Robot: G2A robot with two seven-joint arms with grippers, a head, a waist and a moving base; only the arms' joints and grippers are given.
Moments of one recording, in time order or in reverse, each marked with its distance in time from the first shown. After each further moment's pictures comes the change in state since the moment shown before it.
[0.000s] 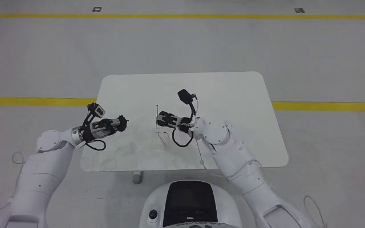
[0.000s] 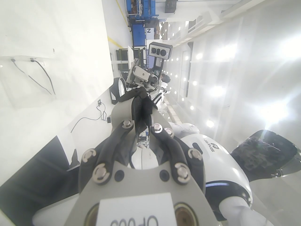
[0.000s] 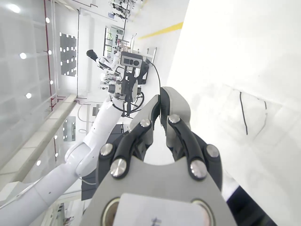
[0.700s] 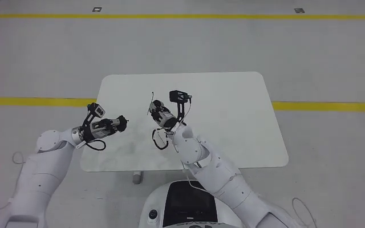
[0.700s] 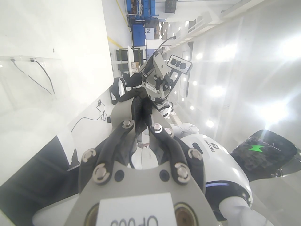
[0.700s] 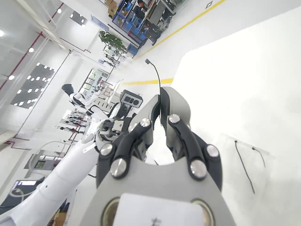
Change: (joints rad) left arm 0.000 0.000 0.000 0.000 0.000 0.000 0.000; right arm -0.027 -0.050 -0.210 -0.045 -0.267 0.166 -0.594
